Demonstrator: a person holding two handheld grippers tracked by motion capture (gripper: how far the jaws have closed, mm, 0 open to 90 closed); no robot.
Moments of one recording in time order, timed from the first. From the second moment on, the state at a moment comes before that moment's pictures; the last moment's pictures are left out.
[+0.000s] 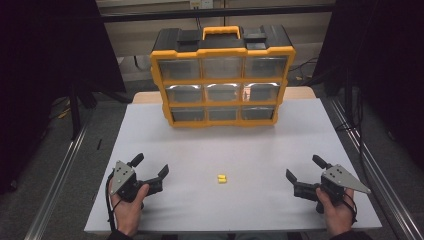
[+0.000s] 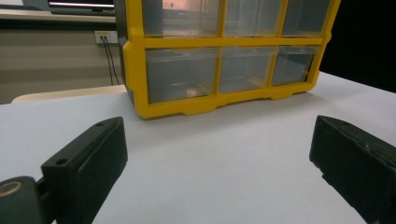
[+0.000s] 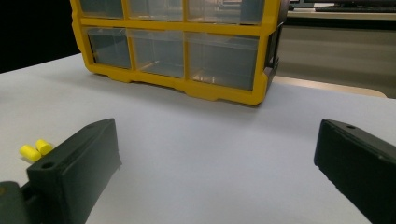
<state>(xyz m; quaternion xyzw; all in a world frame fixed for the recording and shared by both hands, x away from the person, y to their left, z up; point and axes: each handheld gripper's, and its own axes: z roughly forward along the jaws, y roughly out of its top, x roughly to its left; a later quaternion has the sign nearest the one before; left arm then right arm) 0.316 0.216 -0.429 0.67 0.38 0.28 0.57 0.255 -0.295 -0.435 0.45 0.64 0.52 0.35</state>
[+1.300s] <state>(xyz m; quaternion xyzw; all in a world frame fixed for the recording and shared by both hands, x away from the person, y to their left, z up) 0.369 0.175 -0.415 0.70 0.33 0.31 0.54 0.257 -0.294 -0.435 0.44 0.64 0.52 0.35</state>
